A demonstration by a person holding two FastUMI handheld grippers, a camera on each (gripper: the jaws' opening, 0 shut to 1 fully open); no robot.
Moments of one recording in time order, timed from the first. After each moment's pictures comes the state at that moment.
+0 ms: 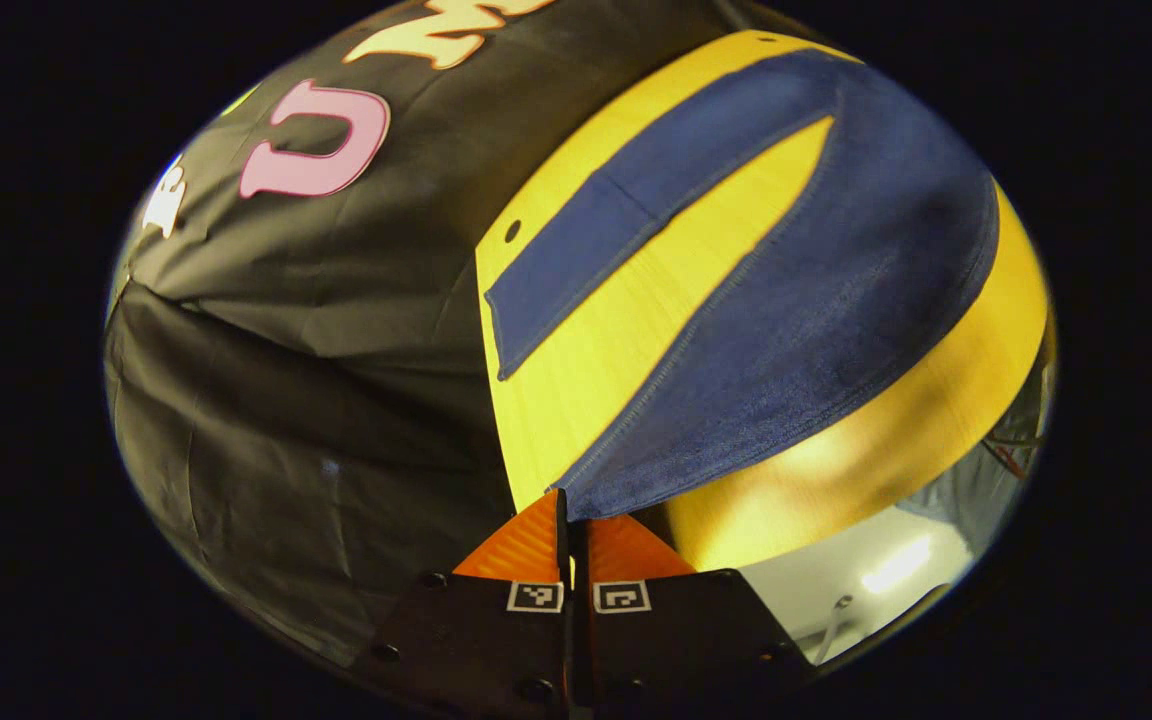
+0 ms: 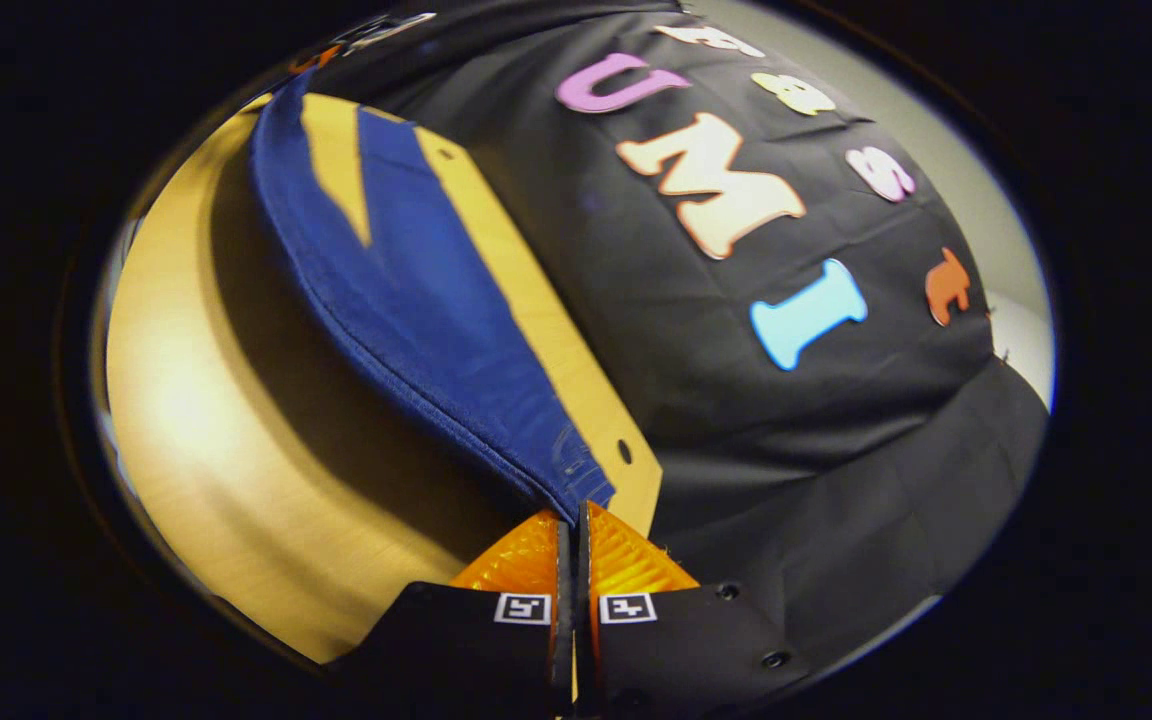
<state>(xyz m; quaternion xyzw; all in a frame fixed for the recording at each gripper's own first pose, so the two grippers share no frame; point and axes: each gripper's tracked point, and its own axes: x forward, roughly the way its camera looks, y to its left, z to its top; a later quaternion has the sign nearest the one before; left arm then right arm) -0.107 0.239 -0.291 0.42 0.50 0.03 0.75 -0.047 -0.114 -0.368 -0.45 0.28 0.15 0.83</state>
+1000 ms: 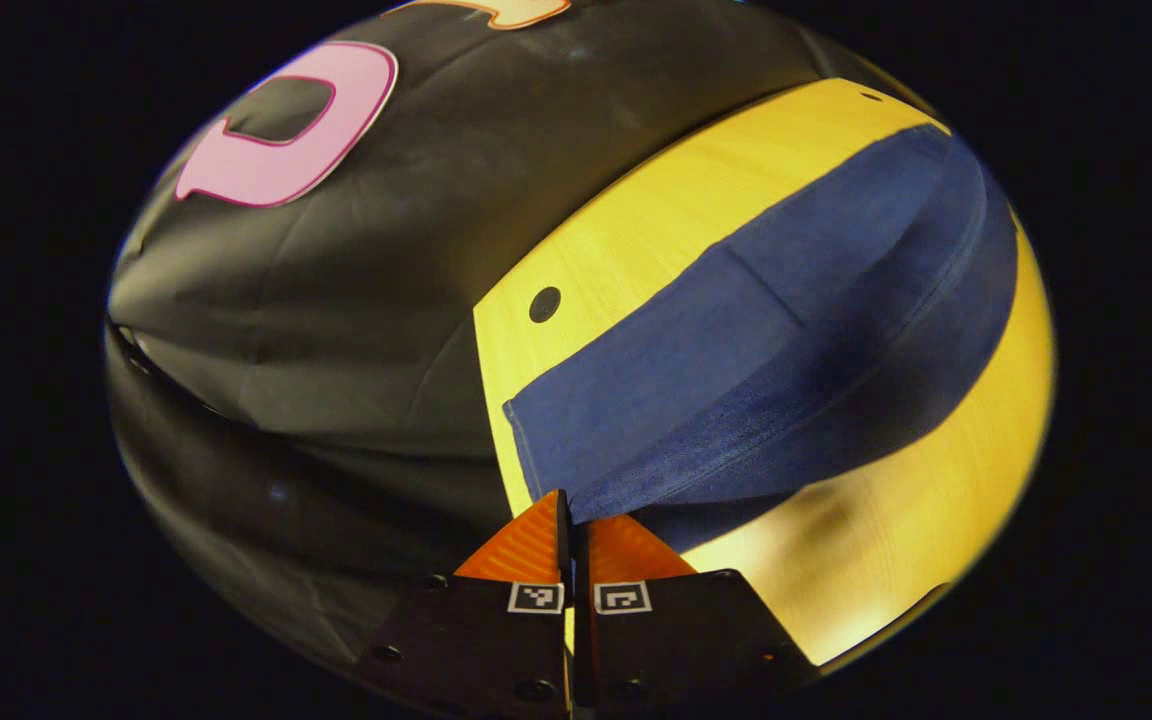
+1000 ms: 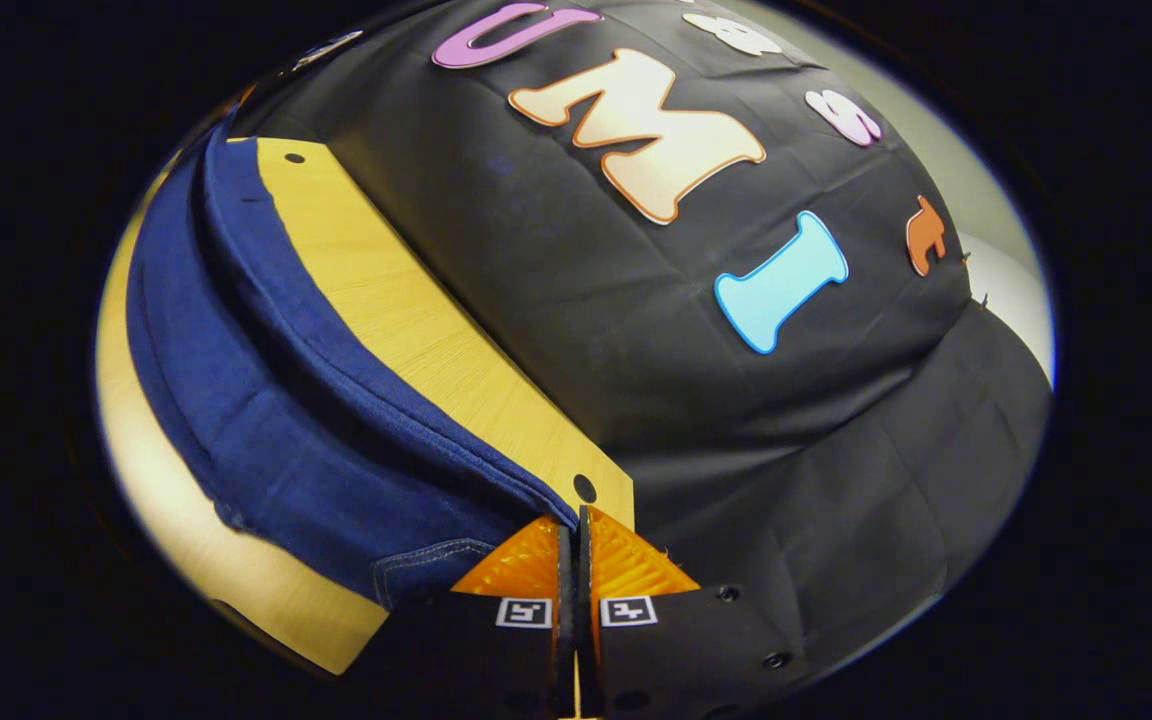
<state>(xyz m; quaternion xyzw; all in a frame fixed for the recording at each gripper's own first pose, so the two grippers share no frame) 0.143 0.281 -0.325 0.35 0.50 -0.03 0.79 0.130 -0.059 -0.434 -0.41 0.32 0.03 0.85</state>
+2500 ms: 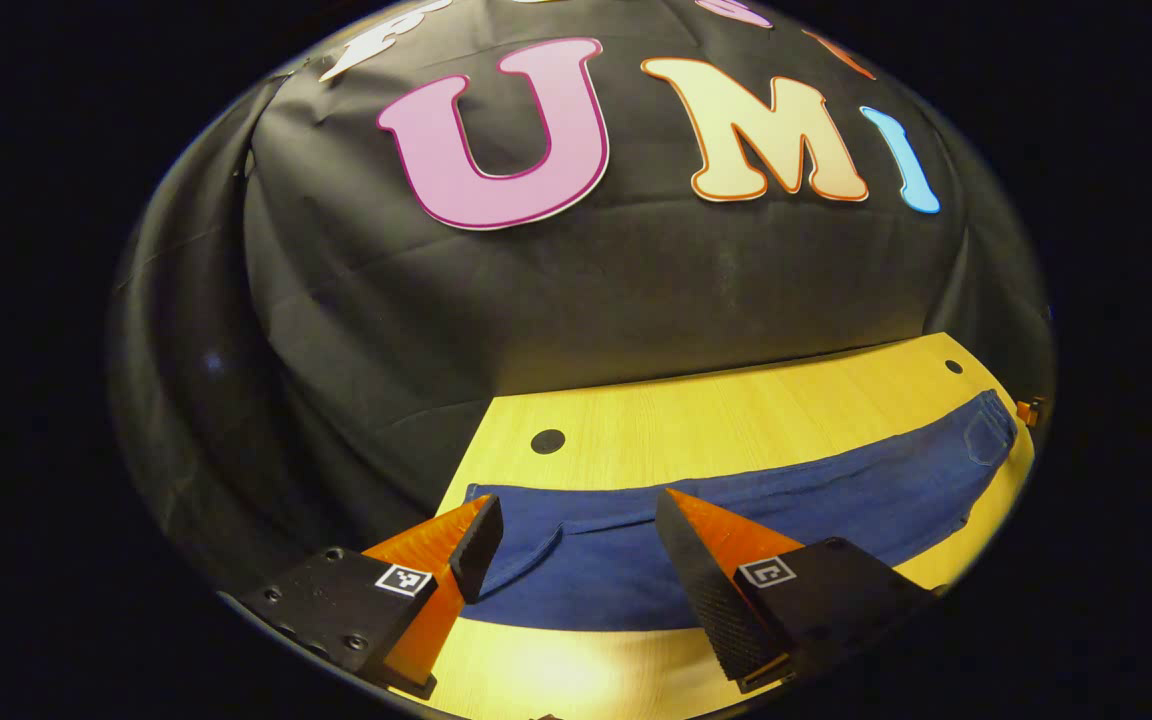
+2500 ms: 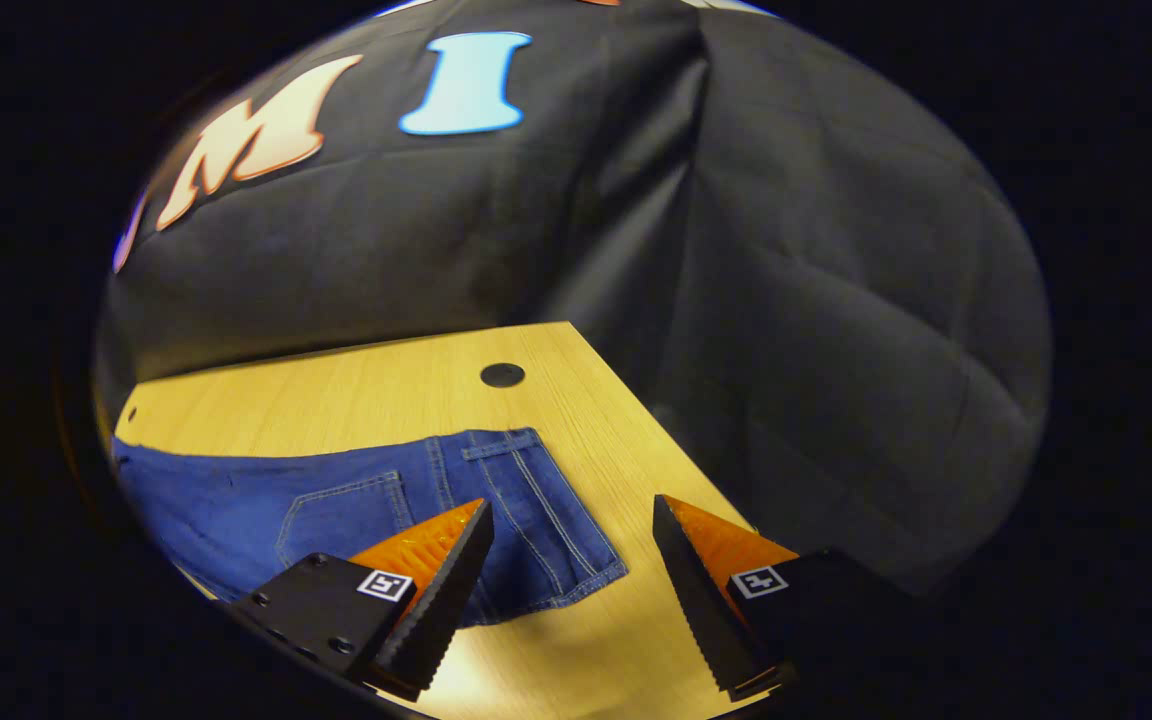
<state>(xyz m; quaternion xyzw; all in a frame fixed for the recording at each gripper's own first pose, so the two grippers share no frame) 0.246 0.224 -0.231 0.11 0.31 0.05 0.94 0.093 -0.268 -0.519 0.02 0.42 -0.21 0.88</state>
